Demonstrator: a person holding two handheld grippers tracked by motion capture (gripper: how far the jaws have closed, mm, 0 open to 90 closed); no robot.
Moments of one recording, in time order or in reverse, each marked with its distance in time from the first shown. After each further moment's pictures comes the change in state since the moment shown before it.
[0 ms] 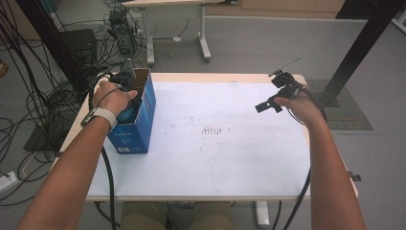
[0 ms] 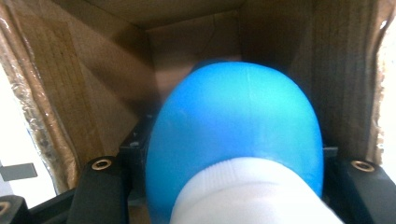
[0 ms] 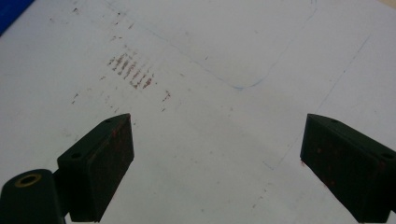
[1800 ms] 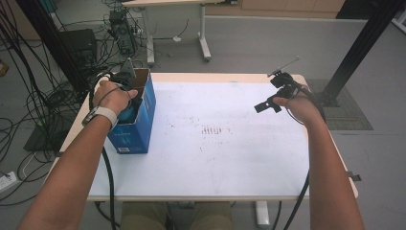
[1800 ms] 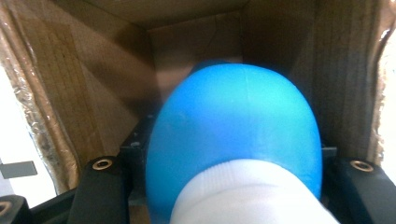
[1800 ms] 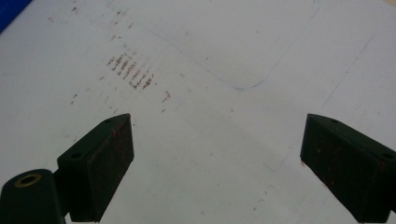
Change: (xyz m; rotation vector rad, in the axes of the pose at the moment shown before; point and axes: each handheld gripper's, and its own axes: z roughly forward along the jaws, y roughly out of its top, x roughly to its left) left arm 0.000 0.003 0.000 0.005 0.002 -0.016; right arm -0.001 0.002 0.004 0.004 0.003 -0.002
